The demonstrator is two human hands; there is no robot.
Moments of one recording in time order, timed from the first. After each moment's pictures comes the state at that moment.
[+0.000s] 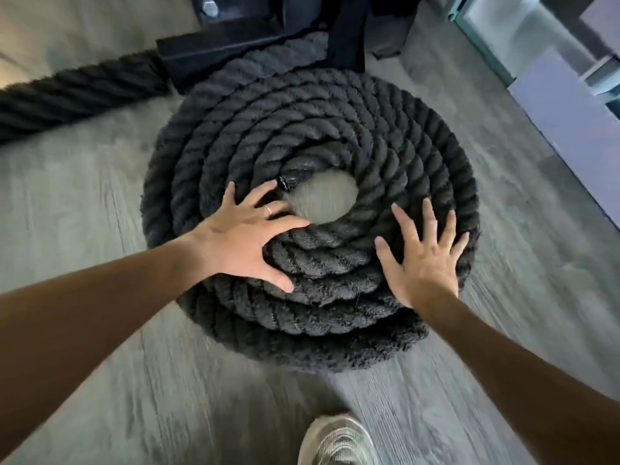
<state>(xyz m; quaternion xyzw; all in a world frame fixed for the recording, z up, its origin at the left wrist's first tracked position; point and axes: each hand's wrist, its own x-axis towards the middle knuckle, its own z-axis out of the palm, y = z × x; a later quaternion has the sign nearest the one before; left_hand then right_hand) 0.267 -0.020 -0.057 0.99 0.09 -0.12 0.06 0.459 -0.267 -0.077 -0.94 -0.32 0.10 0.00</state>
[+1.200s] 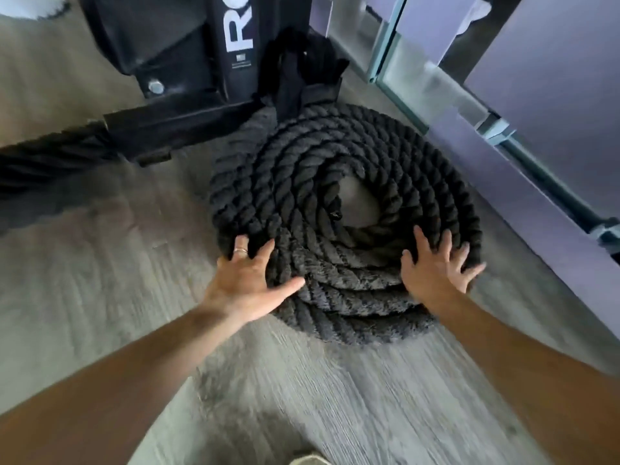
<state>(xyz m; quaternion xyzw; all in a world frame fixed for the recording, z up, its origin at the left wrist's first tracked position) 0.325 -0.076 -0.042 0.90 0.35 -0.13 0.22 0.555 -0.308 -0.050 -0.98 -0.14 0.13 -0.06</state>
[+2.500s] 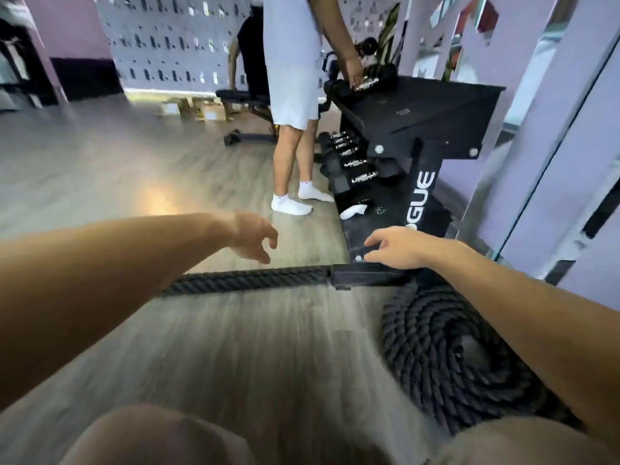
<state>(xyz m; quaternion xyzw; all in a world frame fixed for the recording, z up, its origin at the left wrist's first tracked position) 0.015 -0.023 0.414 0.90 0.39 -0.19 -0.05 0.297 -0.143 0.394 -0.76 -0.63 0.15 0.04</state>
